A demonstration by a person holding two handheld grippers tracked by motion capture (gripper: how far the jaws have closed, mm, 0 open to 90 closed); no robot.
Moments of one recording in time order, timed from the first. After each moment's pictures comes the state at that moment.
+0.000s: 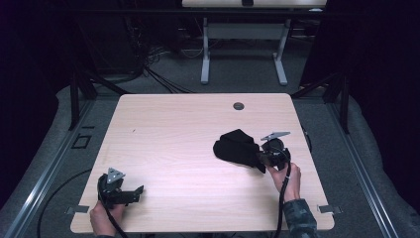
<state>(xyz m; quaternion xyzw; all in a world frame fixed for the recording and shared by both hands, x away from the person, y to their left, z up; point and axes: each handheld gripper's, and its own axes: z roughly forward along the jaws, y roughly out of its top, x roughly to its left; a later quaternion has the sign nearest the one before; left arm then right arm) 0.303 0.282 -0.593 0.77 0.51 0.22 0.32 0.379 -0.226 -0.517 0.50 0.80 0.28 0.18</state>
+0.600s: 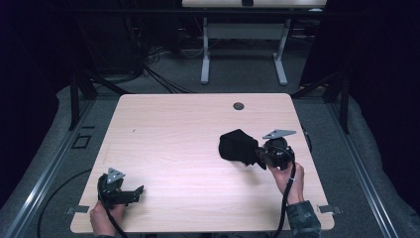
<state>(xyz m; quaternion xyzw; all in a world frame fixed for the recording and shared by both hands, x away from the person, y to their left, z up) 0.303 0.282 -0.593 0.77 0.51 0.22 0.32 0.355 -0.219 -0.480 0.46 0.80 0.33 0.19</state>
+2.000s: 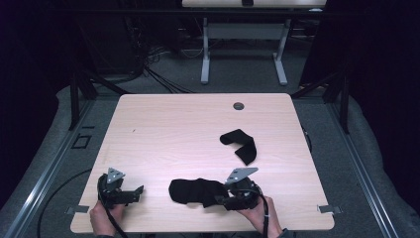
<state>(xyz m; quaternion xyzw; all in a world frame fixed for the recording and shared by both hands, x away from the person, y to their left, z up) 0.303 0.282 -0.593 0.77 0.51 0.22 0.32 0.277 -0.138 -0.519 0.31 0.87 0.37 0.07</state>
